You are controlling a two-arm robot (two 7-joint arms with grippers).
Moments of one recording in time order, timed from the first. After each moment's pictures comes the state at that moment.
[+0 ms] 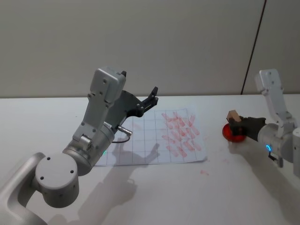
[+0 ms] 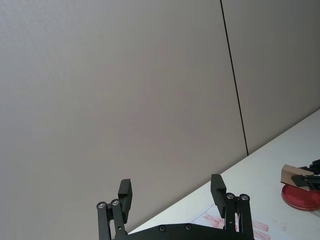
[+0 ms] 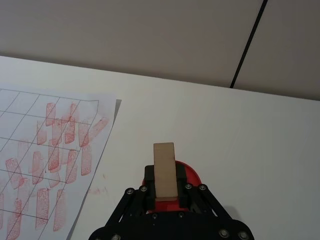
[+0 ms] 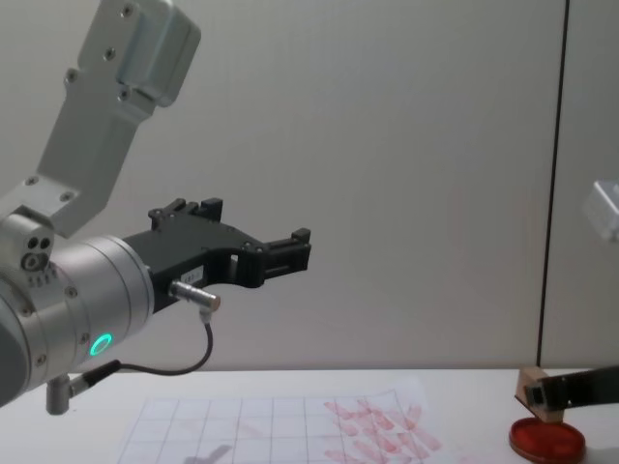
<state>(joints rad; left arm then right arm) -0.24 0.38 0.45 -1.63 -0.20 0.01 -0.01 0.34 0.17 -0.21 -1.34 0.16 0.59 0.15</state>
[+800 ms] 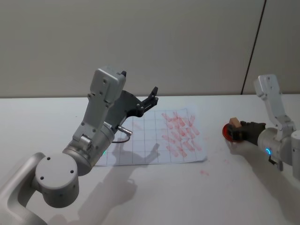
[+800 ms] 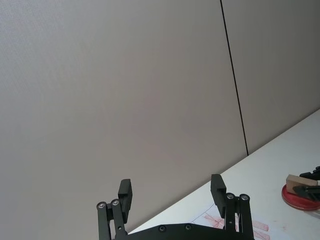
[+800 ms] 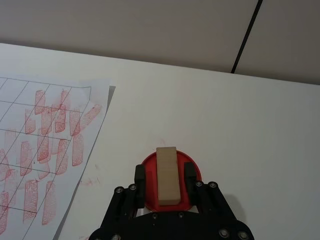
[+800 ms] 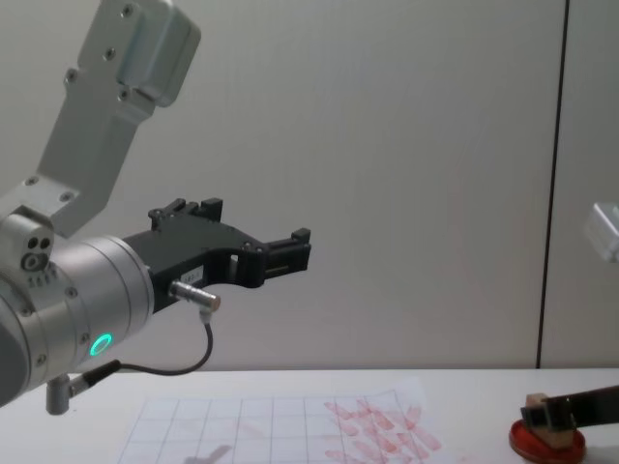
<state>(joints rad) -0.24 0.38 0.45 -1.63 -0.20 0.01 -0.01 0.35 0.16 -0.21 -1.30 0.15 0.60 0.15</state>
